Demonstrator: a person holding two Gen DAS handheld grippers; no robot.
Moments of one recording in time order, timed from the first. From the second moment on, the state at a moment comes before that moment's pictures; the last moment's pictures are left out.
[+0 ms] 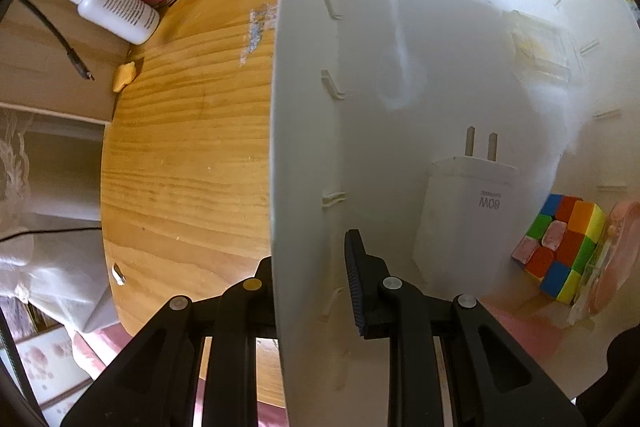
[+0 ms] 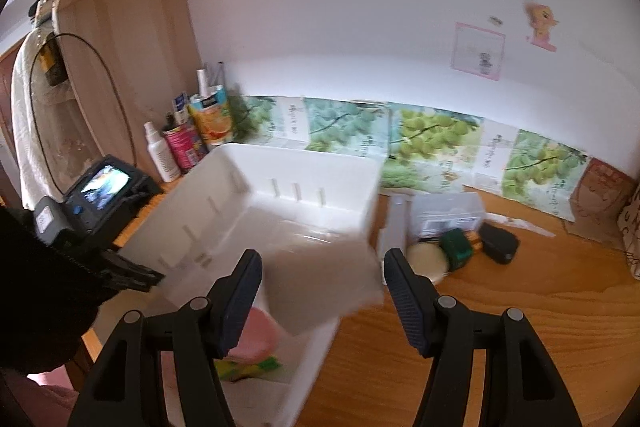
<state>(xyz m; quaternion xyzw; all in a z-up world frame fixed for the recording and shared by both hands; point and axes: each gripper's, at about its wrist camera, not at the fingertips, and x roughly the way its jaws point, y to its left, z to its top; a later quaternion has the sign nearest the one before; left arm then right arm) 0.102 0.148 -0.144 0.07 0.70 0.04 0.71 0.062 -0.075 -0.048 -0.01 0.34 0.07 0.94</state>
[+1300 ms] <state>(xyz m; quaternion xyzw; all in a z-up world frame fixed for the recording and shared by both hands) 0.094 0.137 -0.150 0.09 0.71 -0.01 0.70 0.058 -0.105 -0.068 0.05 0.43 -0.07 0.90</state>
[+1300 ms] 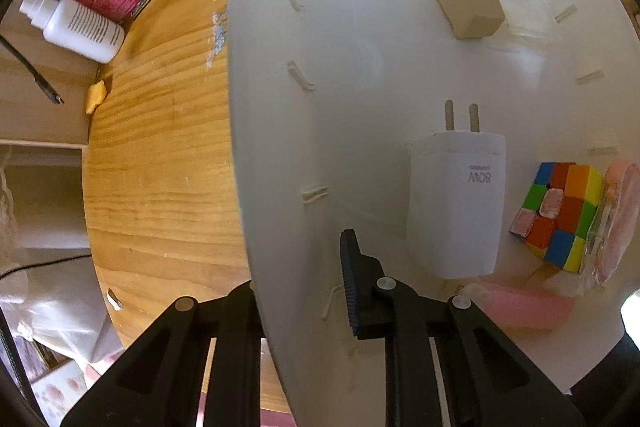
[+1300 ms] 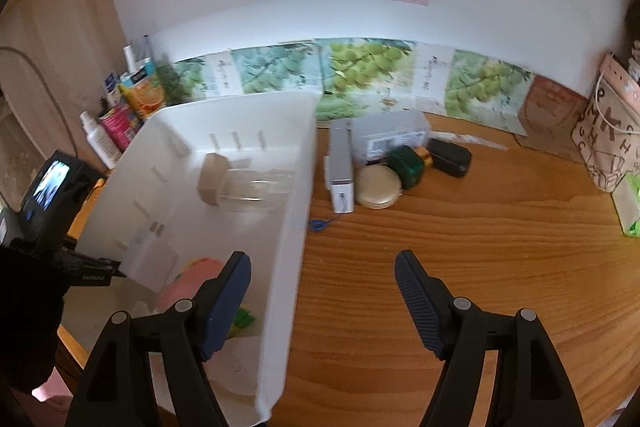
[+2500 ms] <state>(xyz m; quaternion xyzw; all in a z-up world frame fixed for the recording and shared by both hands) 0.127 0.154 -0.167 0.04 0.74 0.06 0.67 0.194 -0.190 -0.093 -0.08 0.39 0.00 0.92</state>
